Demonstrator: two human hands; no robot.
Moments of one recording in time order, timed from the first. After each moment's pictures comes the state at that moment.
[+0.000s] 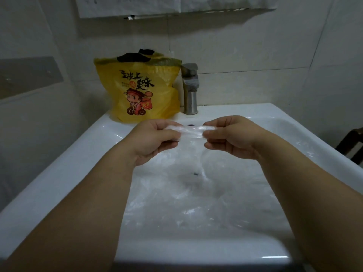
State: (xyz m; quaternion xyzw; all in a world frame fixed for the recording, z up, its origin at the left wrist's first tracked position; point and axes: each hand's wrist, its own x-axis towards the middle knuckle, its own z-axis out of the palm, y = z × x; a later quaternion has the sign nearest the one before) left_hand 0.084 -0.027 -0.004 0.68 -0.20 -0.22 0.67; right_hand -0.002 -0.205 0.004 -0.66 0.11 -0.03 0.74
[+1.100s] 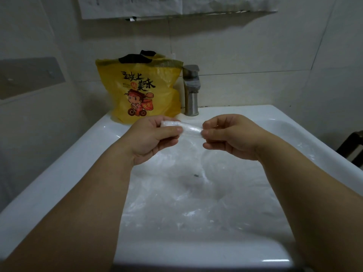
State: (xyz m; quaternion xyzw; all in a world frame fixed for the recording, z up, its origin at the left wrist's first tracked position) left_hand 0.083 -0.024 0.002 0.64 -0.22 -0.21 0.71; right_hand -0.004 -0.203 0.005 -0.67 0.05 -0.05 0.74
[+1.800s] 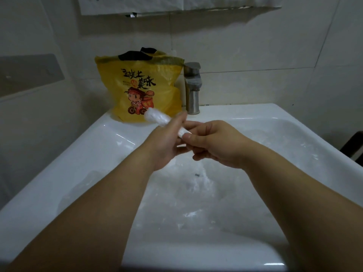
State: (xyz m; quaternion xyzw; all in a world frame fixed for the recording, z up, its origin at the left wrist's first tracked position) left_hand 0.072 -0.053 -0.011 0.64 -0.21 -0.24 0.70; right_hand 0.004 -0.172 -0.006 -0.77 -0.01 -0.04 0.64
